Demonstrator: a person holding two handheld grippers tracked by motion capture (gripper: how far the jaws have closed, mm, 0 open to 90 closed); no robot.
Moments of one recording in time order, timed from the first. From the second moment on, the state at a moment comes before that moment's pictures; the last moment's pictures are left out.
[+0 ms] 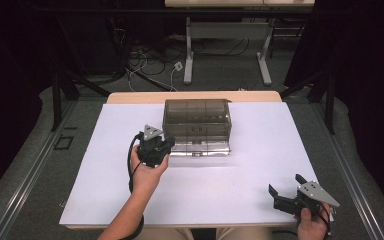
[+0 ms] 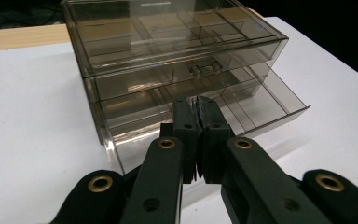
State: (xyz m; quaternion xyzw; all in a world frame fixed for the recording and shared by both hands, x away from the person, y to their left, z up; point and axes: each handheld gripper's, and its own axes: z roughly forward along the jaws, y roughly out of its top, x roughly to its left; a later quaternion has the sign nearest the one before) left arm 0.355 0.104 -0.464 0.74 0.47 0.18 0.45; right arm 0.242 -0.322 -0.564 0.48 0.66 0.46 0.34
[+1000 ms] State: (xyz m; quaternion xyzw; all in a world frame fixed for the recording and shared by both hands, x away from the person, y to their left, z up) left arm 0.375 0.053 -0.456 0.75 0.45 0.16 0.45; right arm 0.241 -0.323 -0.564 0.48 0.66 0.46 0.34
